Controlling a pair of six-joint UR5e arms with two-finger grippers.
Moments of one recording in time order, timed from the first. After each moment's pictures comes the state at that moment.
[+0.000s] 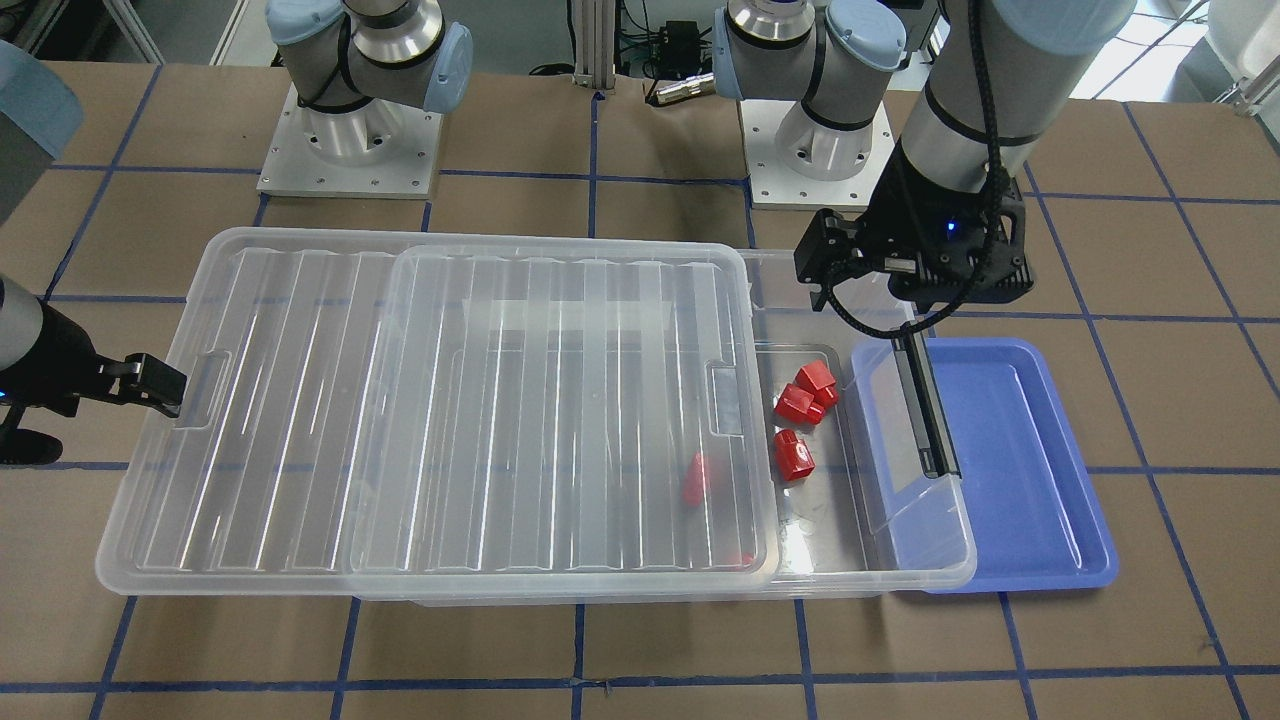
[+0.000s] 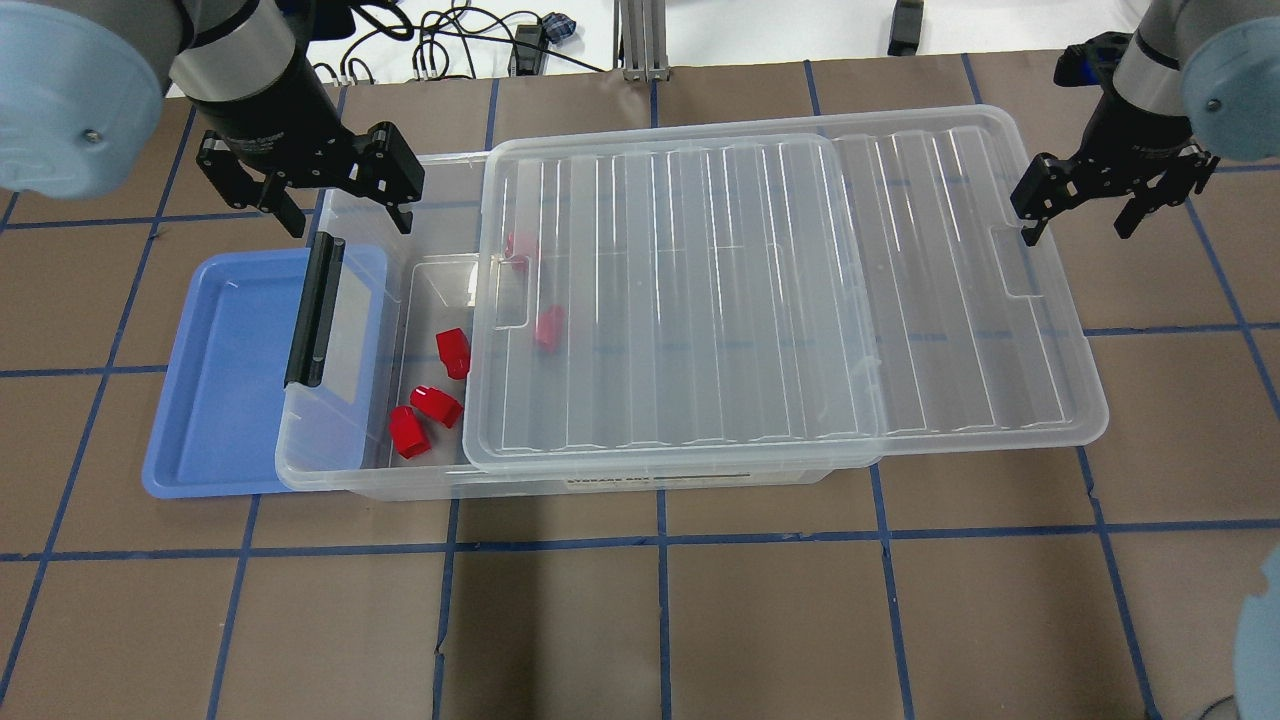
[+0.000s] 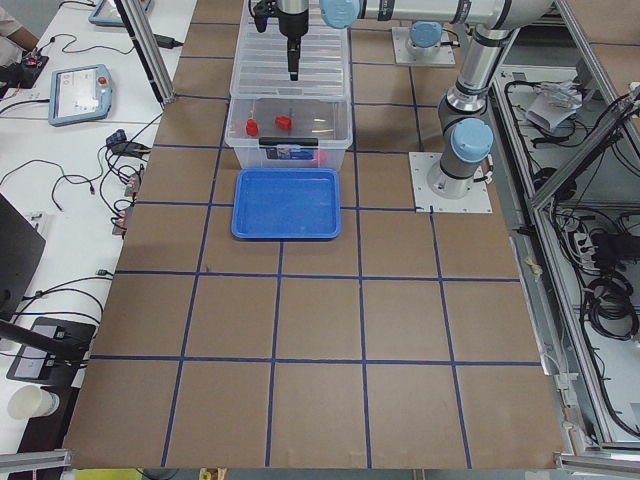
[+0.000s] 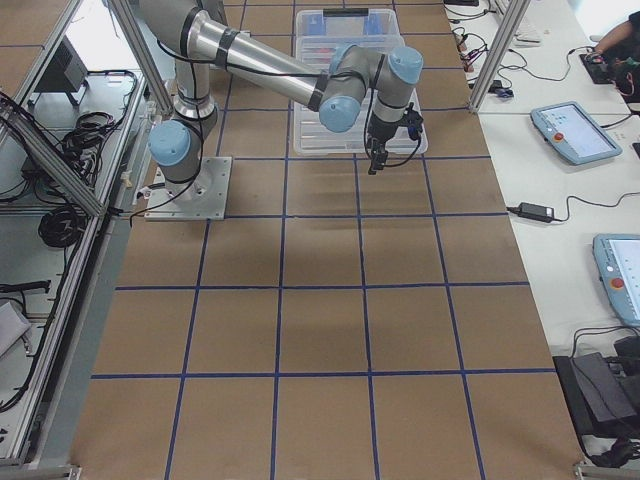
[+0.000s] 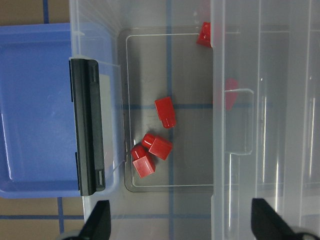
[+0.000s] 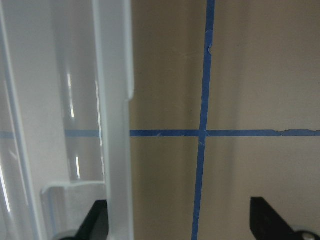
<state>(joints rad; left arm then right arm) -1.57 -1.67 -1.51 -1.55 1.58 0.01 1.27 -1.30 1.58 -1.75 -1.65 -0.32</state>
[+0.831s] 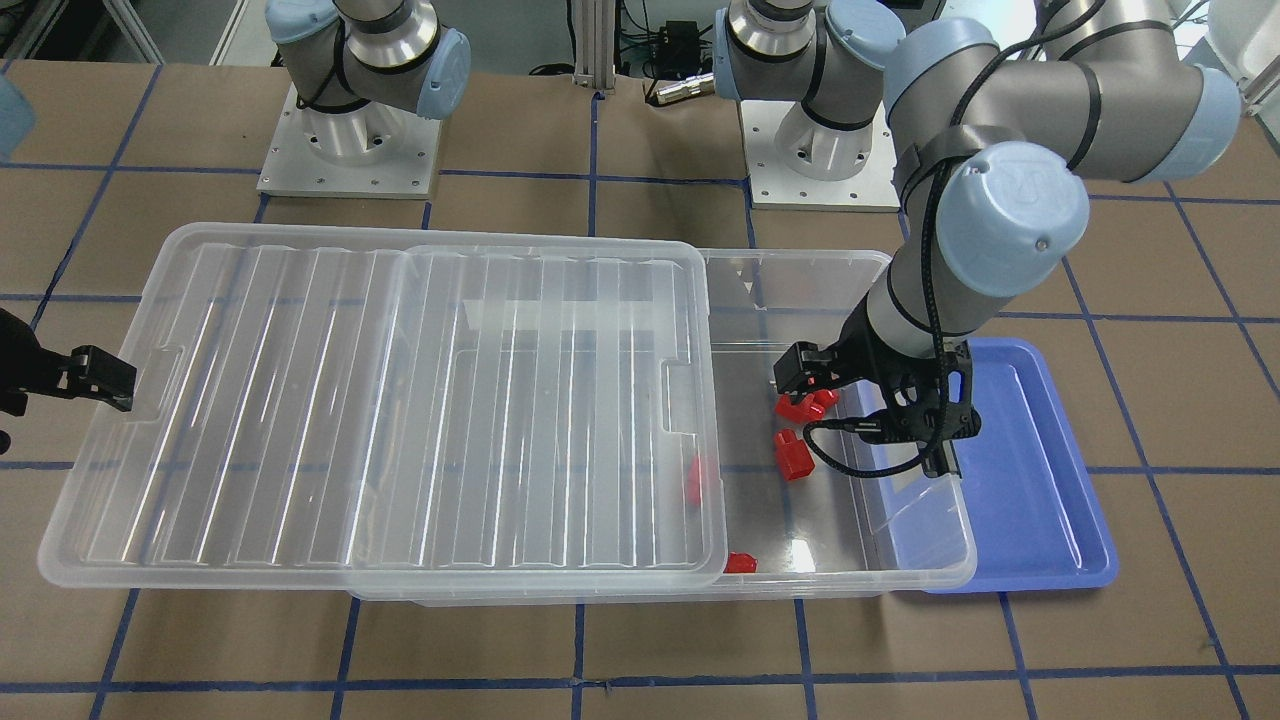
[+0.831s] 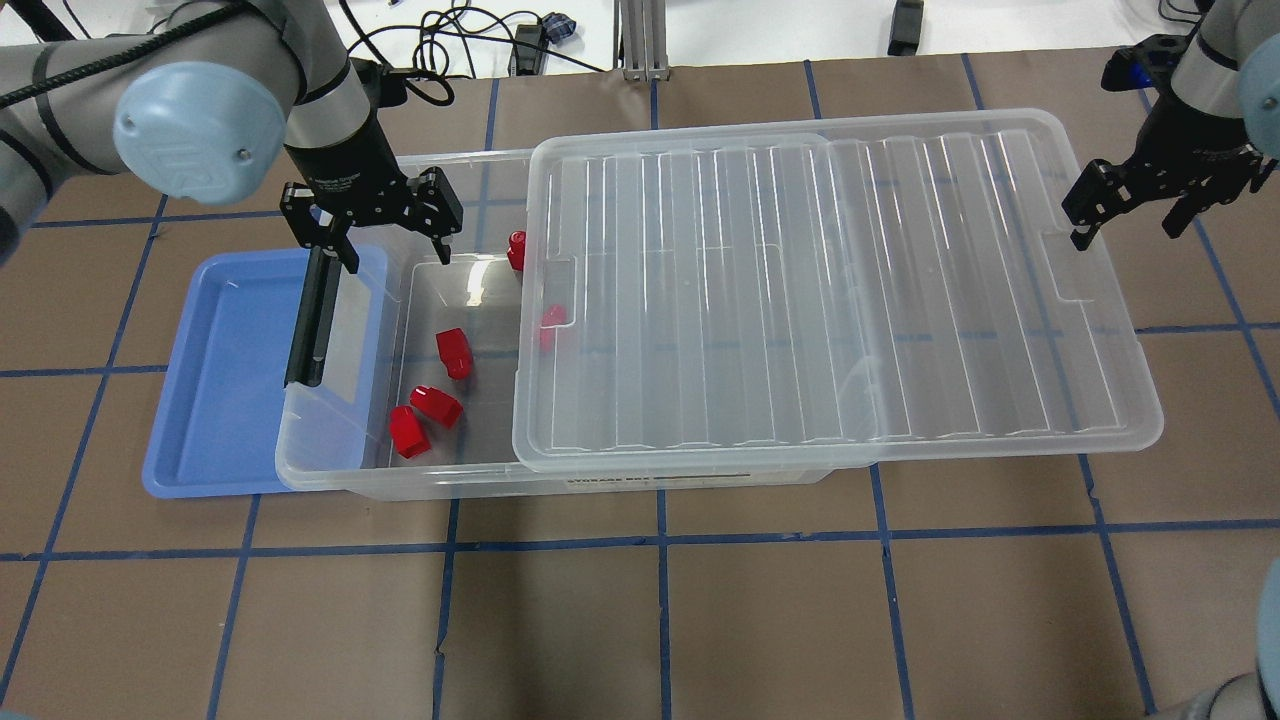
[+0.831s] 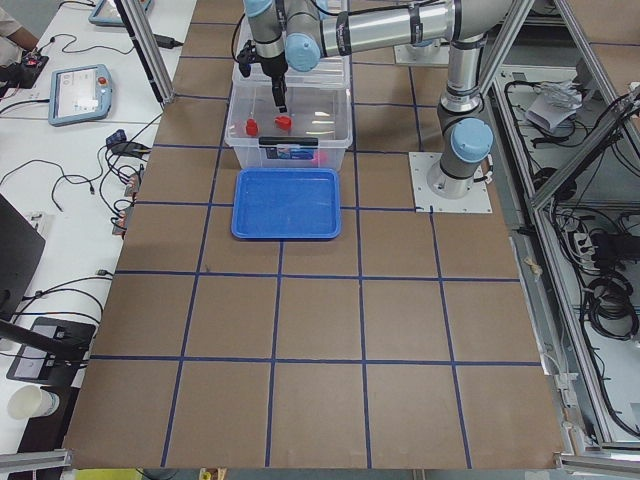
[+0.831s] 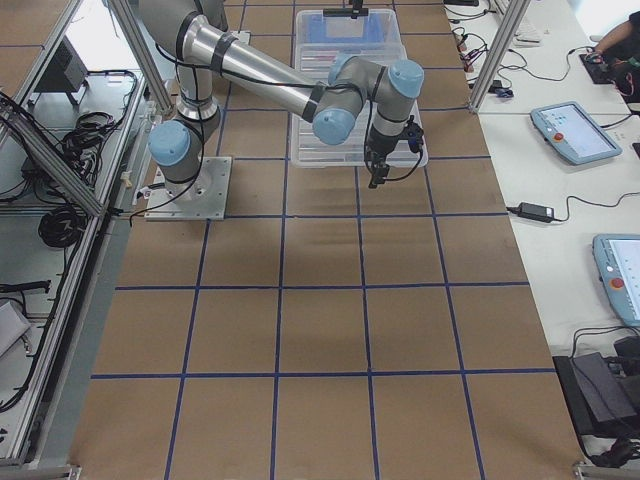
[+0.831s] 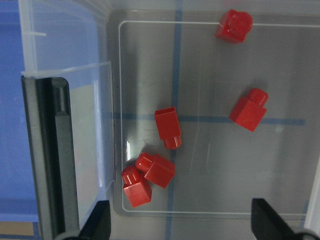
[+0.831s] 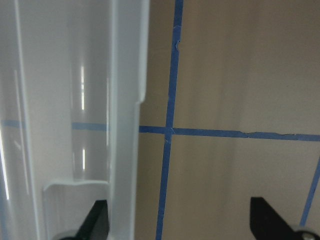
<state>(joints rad) -1.56 -1.84 -1.57 -1.43 1.57 -0.08 1.20 -1.29 1.59 -1.78 -1.68 -0.45</state>
